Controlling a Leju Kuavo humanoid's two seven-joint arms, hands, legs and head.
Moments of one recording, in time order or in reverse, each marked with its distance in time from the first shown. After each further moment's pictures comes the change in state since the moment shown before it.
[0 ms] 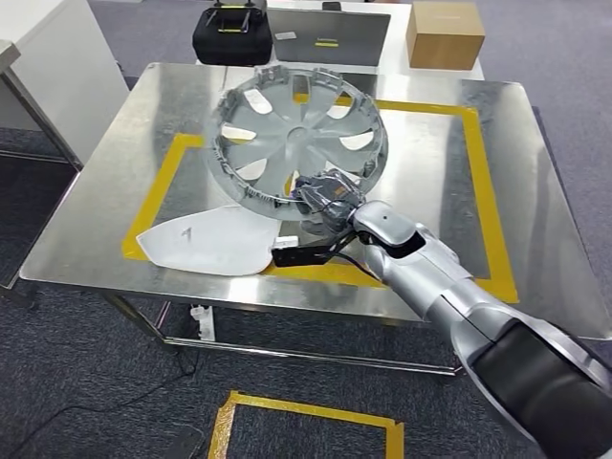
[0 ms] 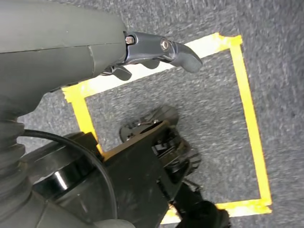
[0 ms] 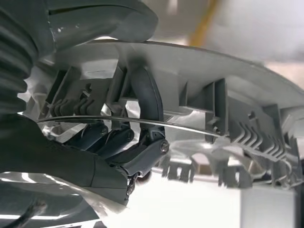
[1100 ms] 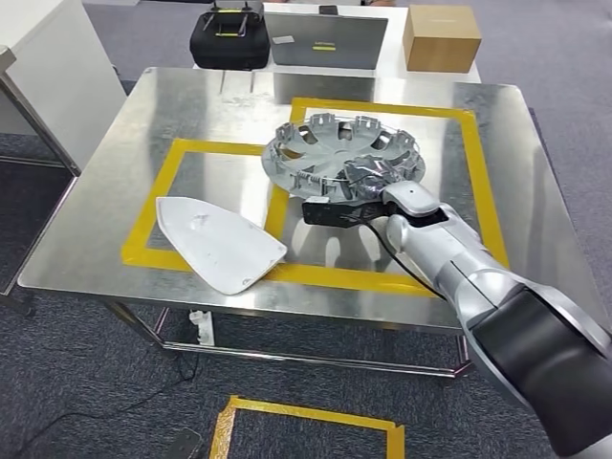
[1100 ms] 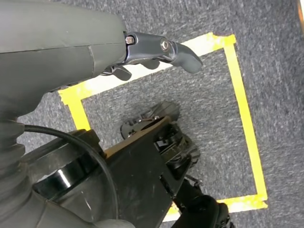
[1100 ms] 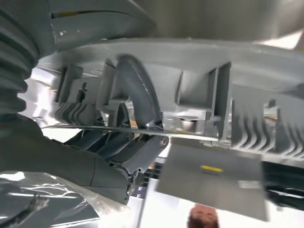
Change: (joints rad) left arm 0.005 0.014 -0.027 0.000 0.038 -0.008 -0.016; right arm -0.142 0.022 -0.043 0.318 -0.080 0.054 0.095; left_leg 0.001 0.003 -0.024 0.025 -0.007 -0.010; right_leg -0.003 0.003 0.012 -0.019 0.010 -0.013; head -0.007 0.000
